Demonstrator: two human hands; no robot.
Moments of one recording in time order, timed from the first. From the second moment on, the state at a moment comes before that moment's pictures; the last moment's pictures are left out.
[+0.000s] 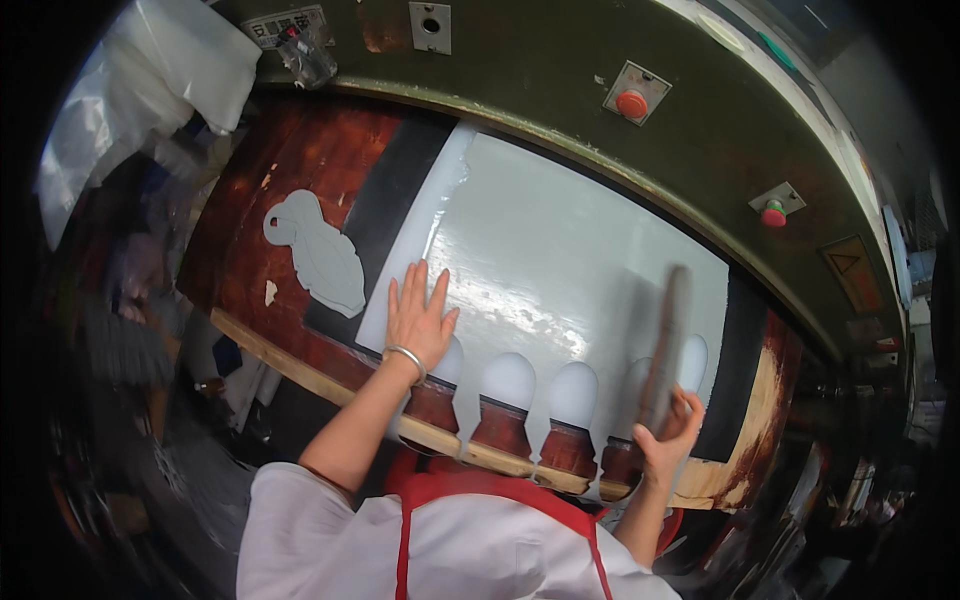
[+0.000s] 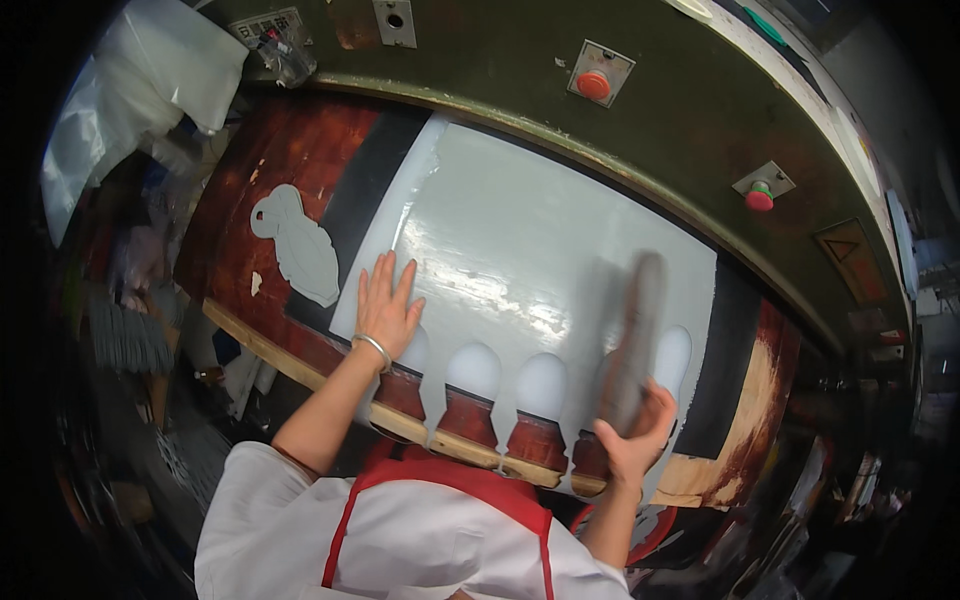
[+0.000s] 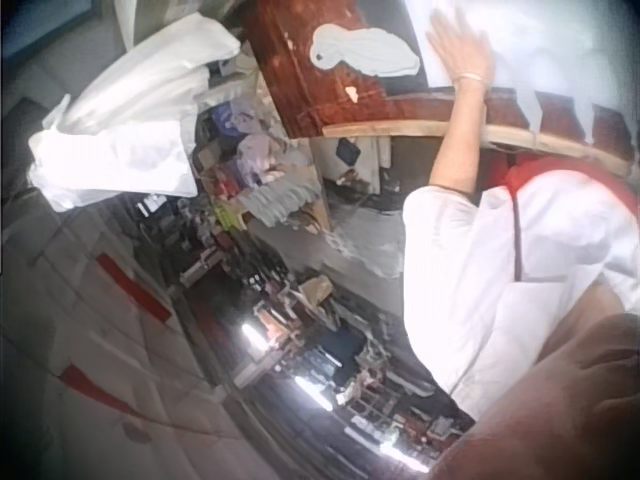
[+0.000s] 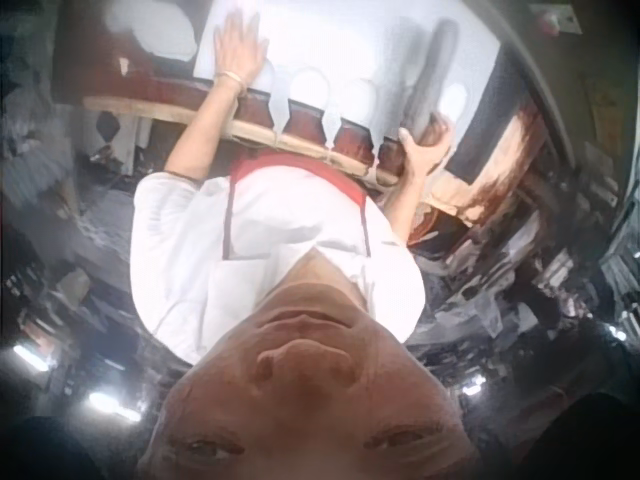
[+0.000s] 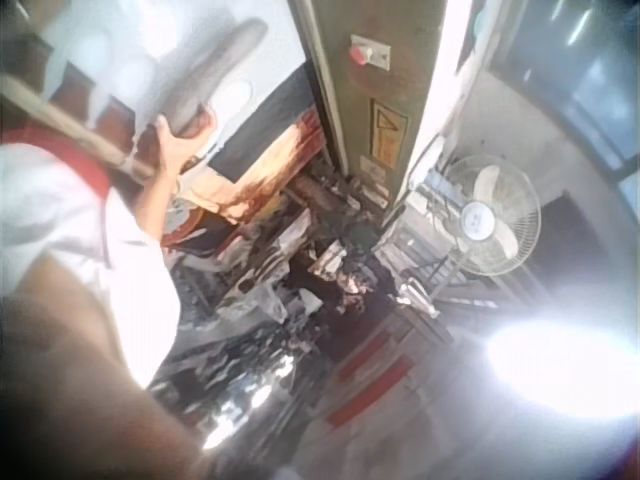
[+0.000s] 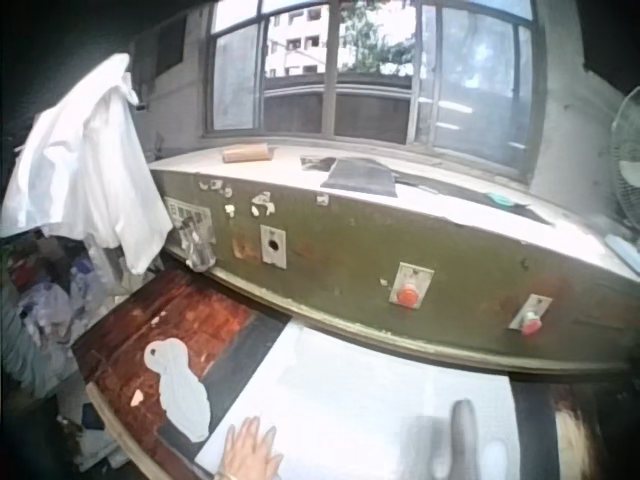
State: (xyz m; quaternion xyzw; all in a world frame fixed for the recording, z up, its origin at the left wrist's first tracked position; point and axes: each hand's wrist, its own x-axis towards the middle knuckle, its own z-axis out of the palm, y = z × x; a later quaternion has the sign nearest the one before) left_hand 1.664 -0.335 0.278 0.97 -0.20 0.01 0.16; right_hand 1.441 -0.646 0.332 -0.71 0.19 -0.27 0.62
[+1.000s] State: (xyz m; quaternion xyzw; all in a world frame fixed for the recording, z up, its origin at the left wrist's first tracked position) left_hand 1.721 -0.309 0.334 0.93 -0.08 0.04 0.35; right_hand 1.657 -0.804 0.395 -0.79 0.43 -0.42 0.13
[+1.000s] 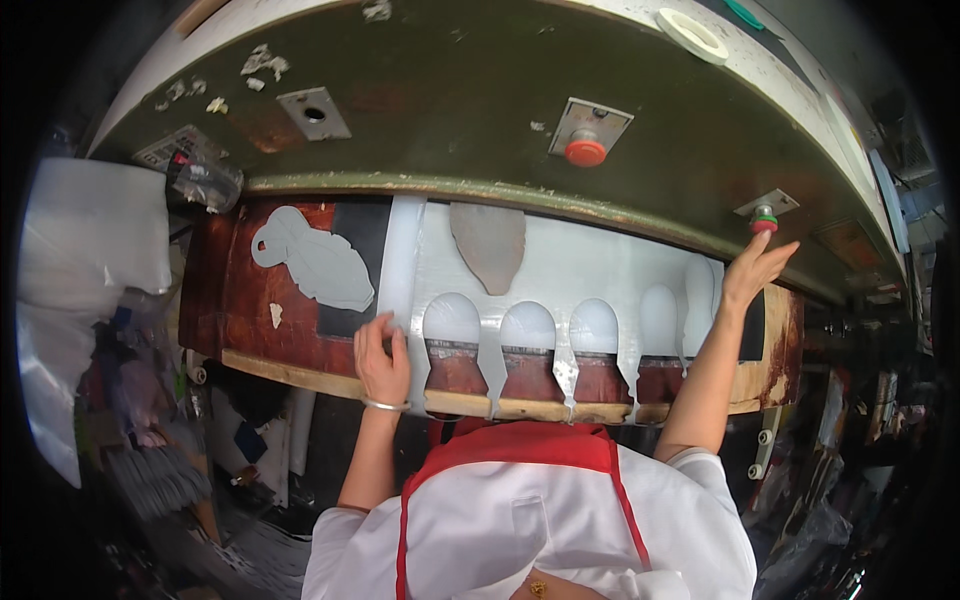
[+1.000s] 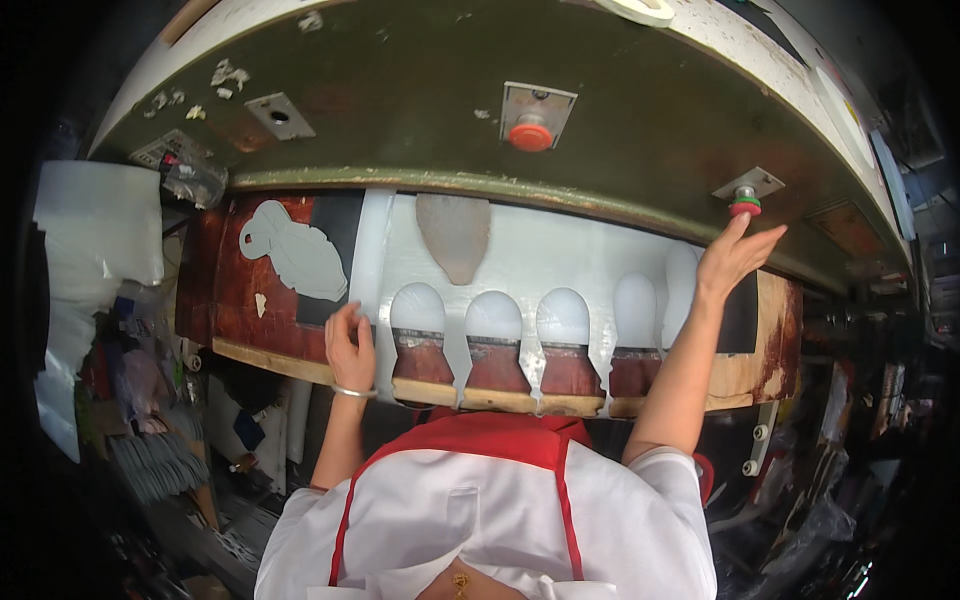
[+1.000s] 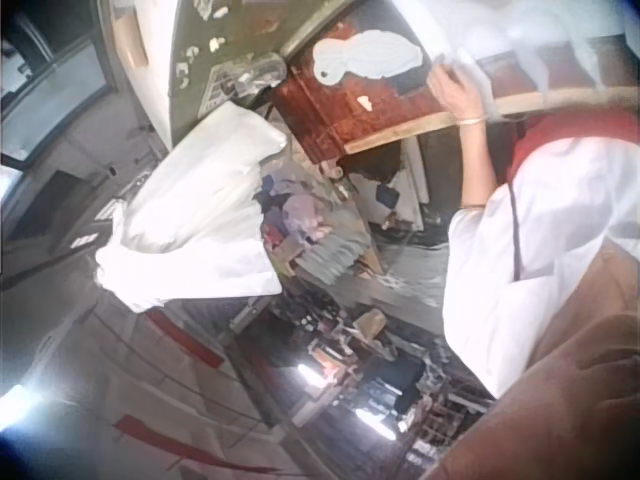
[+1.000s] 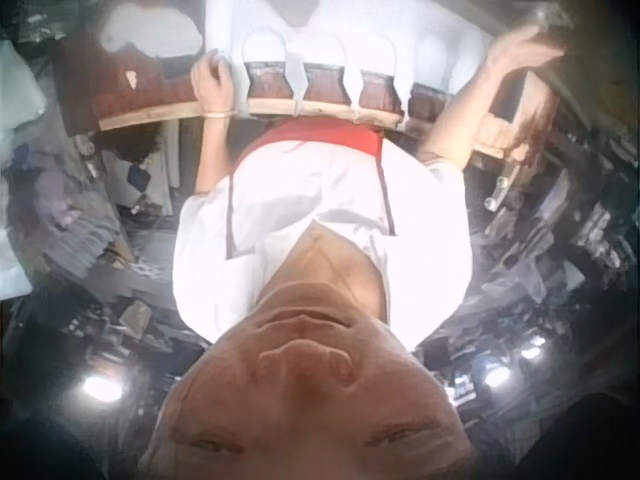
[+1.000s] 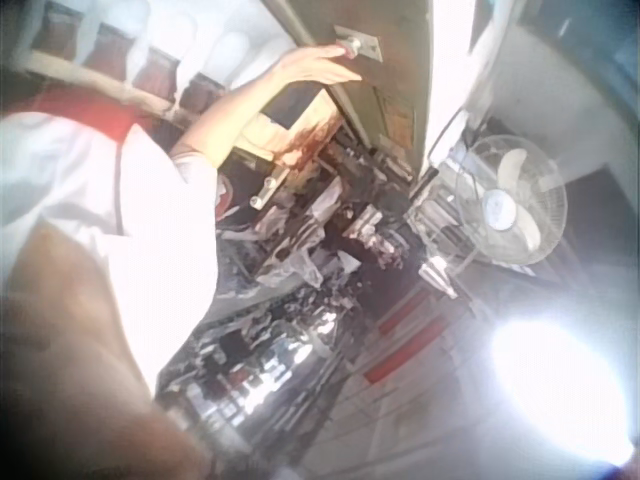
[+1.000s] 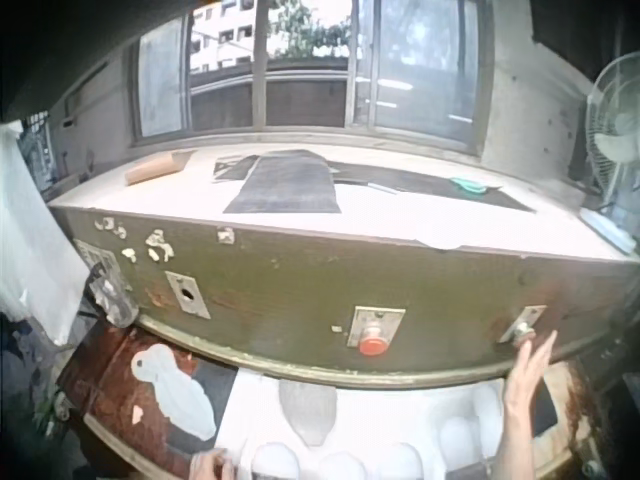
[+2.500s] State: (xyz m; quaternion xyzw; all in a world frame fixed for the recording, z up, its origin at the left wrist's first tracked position) left_hand 1.679 -0.283 0.201 0.95 -0.19 0.10 0.23; right_hand 1.715 -0.521 0.239 -0.89 0.10 -0.21 0.39
